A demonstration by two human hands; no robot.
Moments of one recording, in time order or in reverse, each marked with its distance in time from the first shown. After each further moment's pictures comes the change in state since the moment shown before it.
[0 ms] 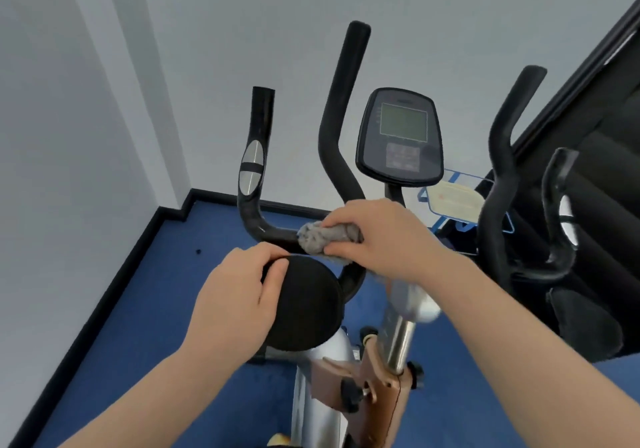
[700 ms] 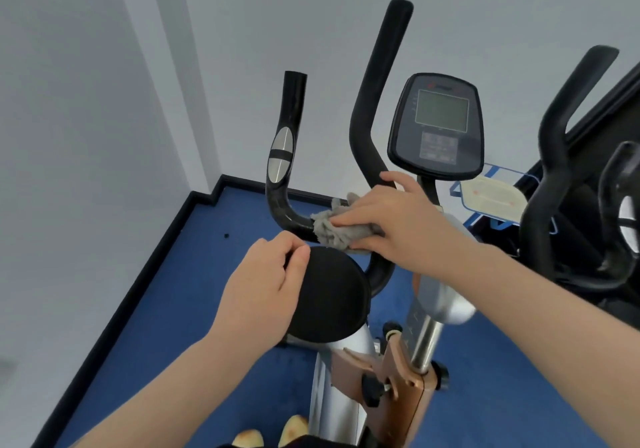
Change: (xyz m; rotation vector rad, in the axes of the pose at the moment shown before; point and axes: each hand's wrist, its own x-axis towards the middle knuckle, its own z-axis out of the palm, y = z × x) left_hand -0.003 0.000 0.002 -0.043 -0.031 -0.112; right_hand 0.014 0.010 0.013 -0.088 0.083 -0.272
